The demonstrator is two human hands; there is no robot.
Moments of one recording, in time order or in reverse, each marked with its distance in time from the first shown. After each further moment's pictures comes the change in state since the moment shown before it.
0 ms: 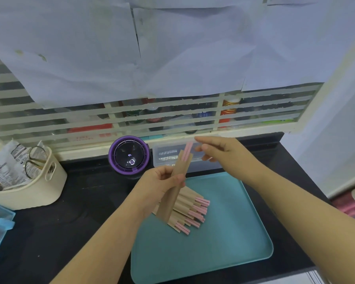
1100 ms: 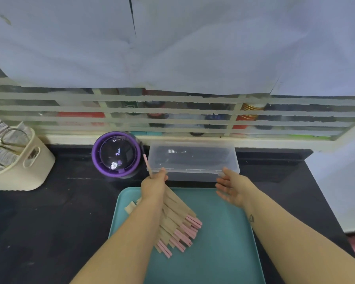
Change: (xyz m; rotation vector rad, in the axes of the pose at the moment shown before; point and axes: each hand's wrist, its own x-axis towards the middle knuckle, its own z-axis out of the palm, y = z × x) left_hand 0.130 -0.061 0.035 -0.330 0.670 -0.437; right_hand 0.089 0.163 0.006 0.716 0.150 0.965
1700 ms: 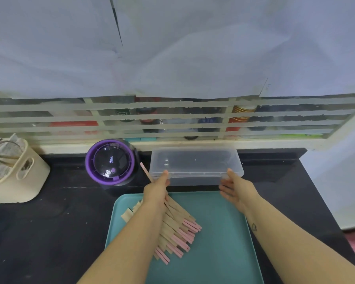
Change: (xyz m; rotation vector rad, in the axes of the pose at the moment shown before) left_hand 0.004 -0.003 0.017 -0.039 -0.109 -0.096; right_hand -0.001 -0.001 -0.019 0.092 0.058 -0.110
